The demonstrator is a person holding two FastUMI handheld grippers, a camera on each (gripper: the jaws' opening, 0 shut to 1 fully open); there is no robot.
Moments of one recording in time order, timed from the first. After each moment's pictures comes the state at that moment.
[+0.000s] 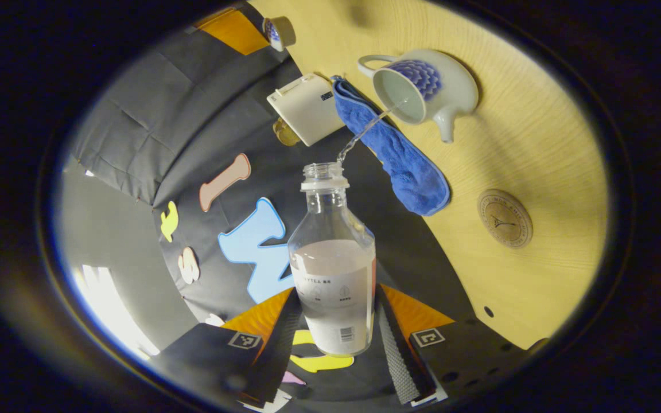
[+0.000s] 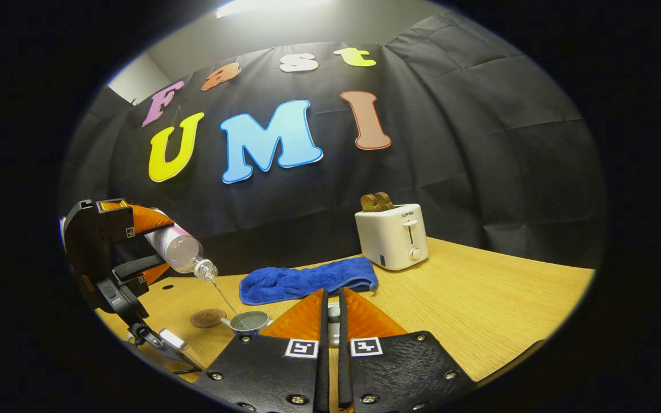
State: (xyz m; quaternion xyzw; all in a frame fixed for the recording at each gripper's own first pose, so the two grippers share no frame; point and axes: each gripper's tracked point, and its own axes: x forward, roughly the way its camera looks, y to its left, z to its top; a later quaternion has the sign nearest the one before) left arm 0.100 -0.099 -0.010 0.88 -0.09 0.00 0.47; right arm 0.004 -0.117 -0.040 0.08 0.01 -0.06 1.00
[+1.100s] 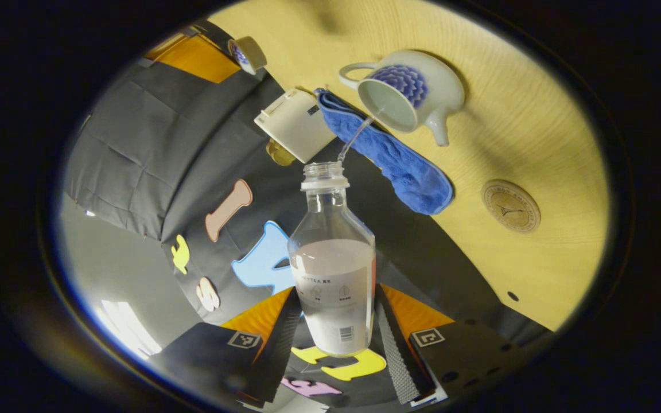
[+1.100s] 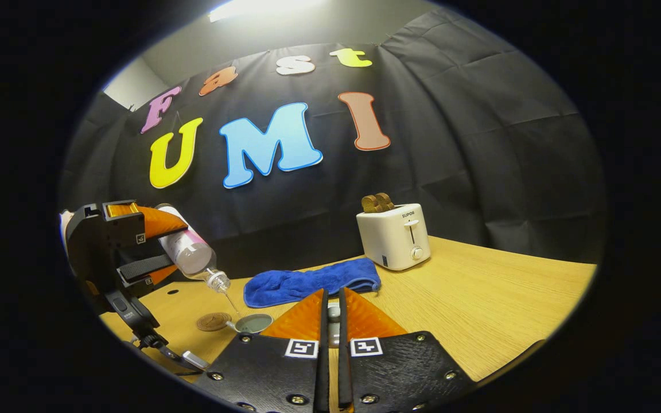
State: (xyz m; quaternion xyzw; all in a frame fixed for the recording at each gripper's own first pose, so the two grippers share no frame) left arm 0.098 -0.123 -0.007 0.91 -0.11 -0.02 0.39; right arm 0.004 -0.116 -0.036 0.09 0.01 -0.05 0.99
